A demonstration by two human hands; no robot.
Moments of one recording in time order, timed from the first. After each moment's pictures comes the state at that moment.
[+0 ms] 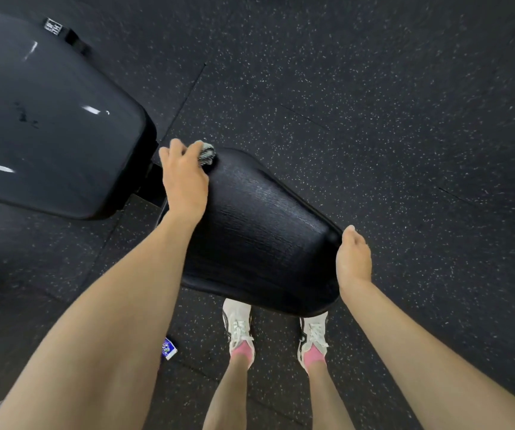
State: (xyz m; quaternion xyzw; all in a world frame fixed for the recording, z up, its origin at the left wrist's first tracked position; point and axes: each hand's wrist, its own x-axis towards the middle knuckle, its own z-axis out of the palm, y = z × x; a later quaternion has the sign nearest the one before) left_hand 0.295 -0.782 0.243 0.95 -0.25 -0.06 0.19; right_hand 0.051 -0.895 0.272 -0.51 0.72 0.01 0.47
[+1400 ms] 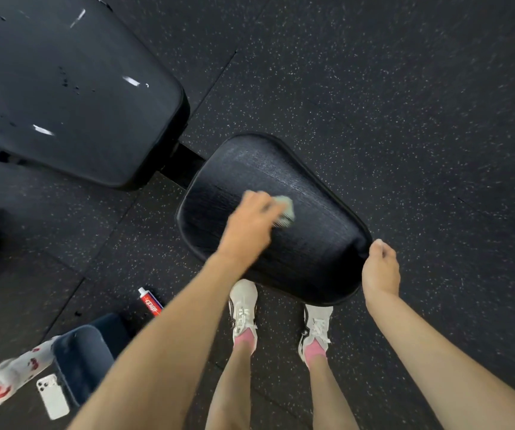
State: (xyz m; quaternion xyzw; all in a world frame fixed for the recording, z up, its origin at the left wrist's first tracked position) left_hand 0.193 -0.737 0.232 0.85 -0.47 -0.11 0.23; right_hand 0.020 -0.882 0.265 -0.54 0.72 0.03 0.43
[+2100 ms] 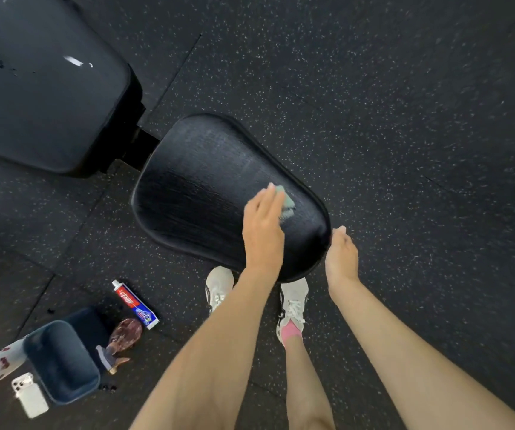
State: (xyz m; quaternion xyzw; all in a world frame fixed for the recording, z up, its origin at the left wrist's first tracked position) left_hand 0.080 -0.802 0.222 0.89 -0.26 -0.12 0.36; right_hand -0.005 -0.880 0.272 -0.50 0.71 0.04 0.50
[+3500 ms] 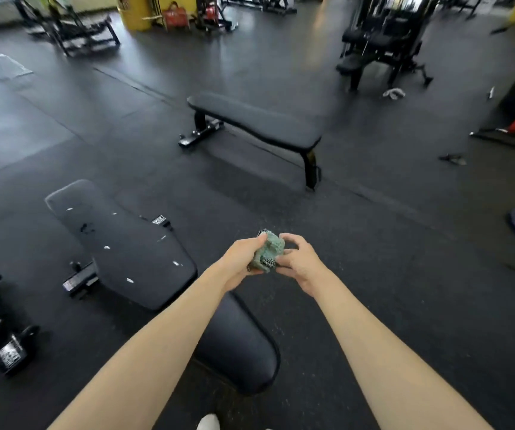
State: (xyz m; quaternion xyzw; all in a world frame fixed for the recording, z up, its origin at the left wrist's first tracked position) left_hand 0.150 -0.850 0.717 0.67 -0.05 -0.44 0.60; right_hand 0.067 -0.965 0.721 -0.60 0.35 0.00 0.72
